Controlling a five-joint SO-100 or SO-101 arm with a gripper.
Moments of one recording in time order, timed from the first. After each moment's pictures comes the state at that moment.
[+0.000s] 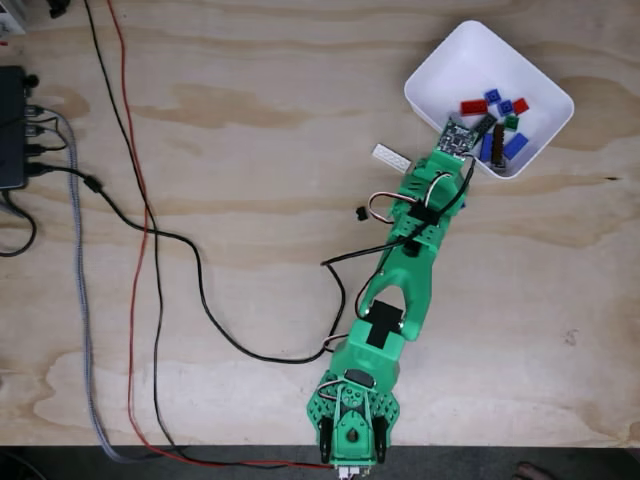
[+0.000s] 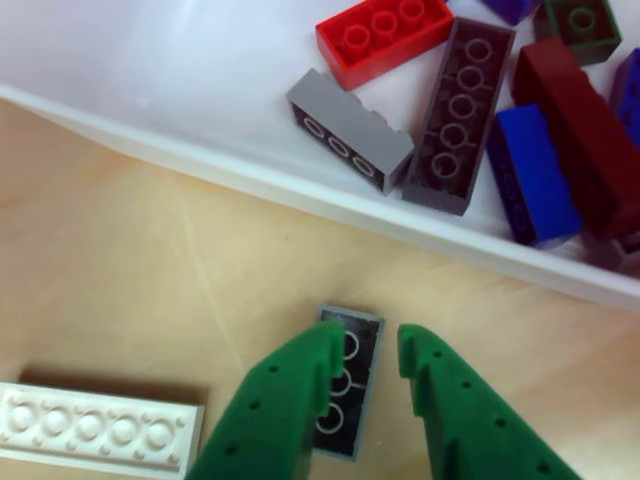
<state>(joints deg) 20.7 77.8 111.5 11.3 -84.2</state>
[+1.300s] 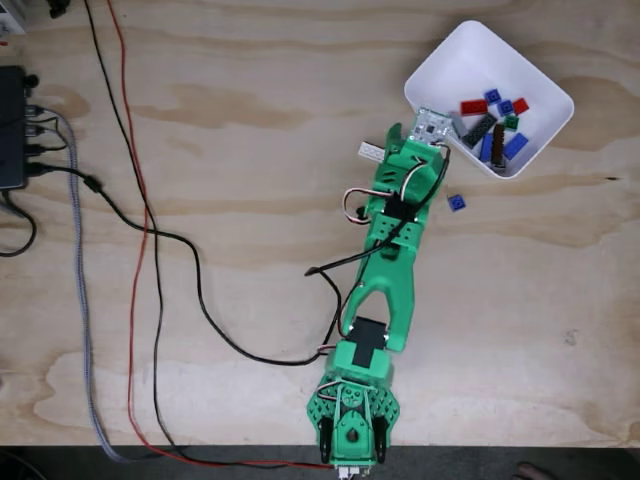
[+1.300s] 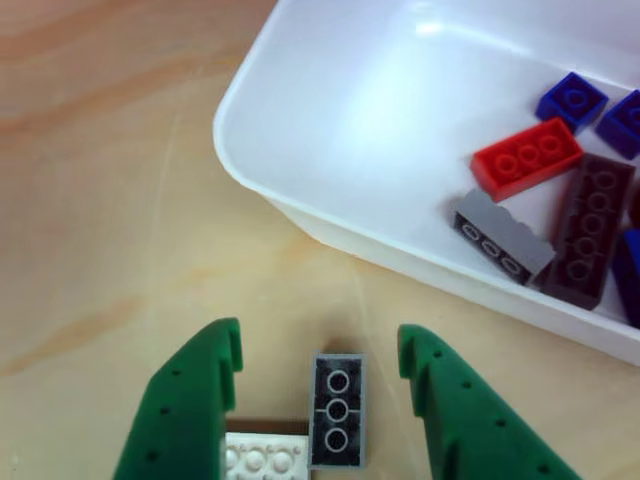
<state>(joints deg) 13.4 85.3 110.3 13.3 -81.0</state>
